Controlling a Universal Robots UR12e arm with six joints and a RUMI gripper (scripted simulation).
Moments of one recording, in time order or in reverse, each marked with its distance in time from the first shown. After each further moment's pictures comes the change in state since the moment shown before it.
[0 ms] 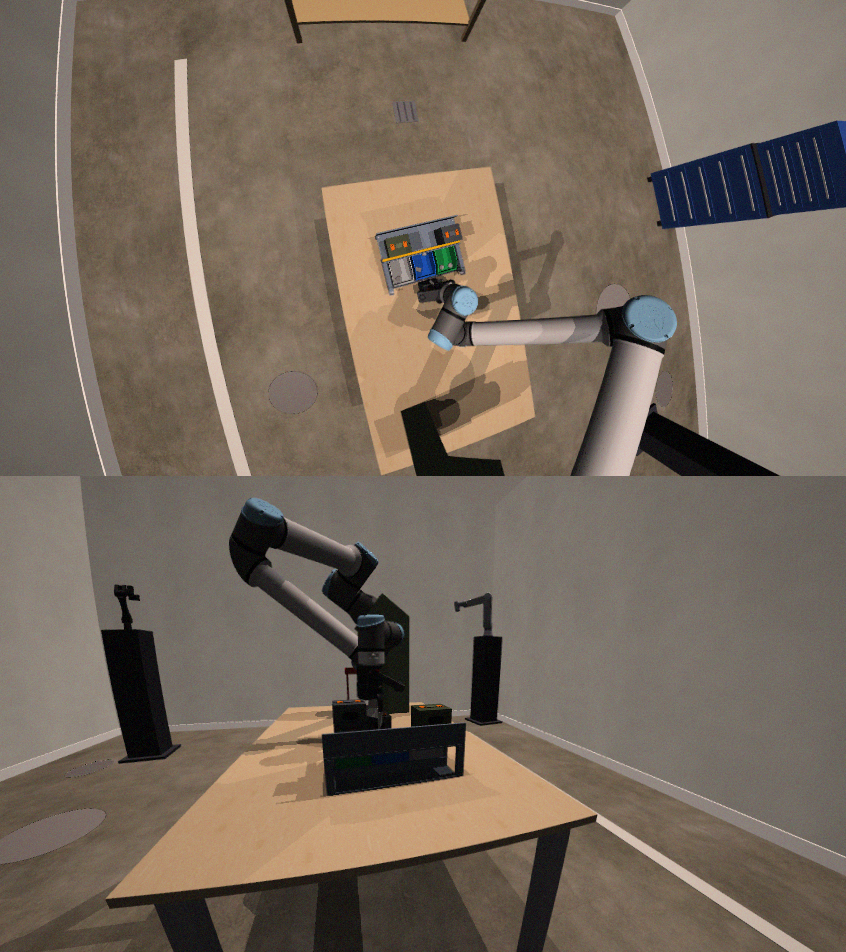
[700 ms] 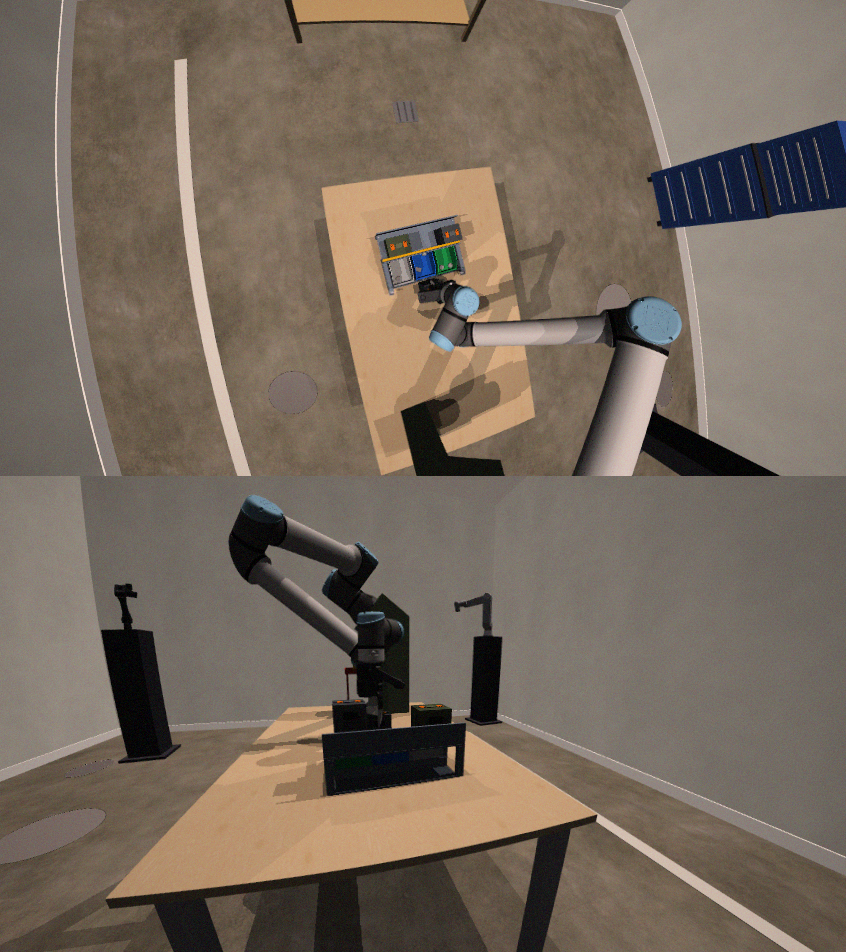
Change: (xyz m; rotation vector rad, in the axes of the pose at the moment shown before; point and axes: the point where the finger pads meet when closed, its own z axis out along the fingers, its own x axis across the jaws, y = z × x) arm 0.000 0.000 -0.009 0.000 0.000 0.000
